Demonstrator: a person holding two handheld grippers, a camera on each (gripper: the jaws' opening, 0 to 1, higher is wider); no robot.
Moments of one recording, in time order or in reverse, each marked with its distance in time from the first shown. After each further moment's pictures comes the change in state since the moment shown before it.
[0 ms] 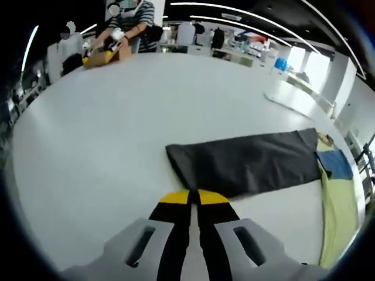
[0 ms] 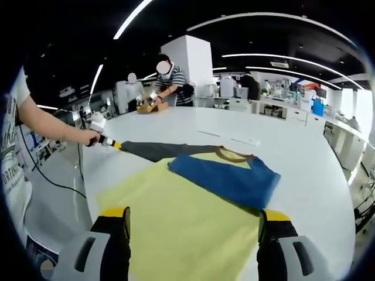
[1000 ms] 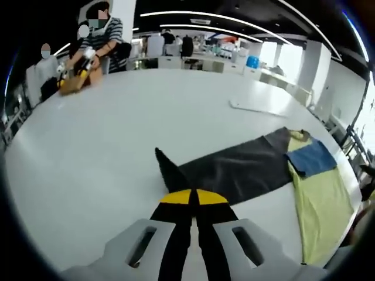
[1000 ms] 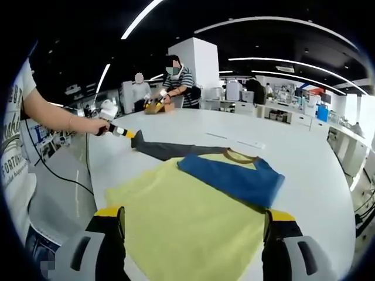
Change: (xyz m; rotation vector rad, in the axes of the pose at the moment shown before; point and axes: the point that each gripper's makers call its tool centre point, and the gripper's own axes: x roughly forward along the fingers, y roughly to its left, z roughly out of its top) left arm -0.025 -0.062 0.047 0.088 -0.096 -0.149; right arm -0.012 0.019 -0.004 -0.034 -0.022 0.028
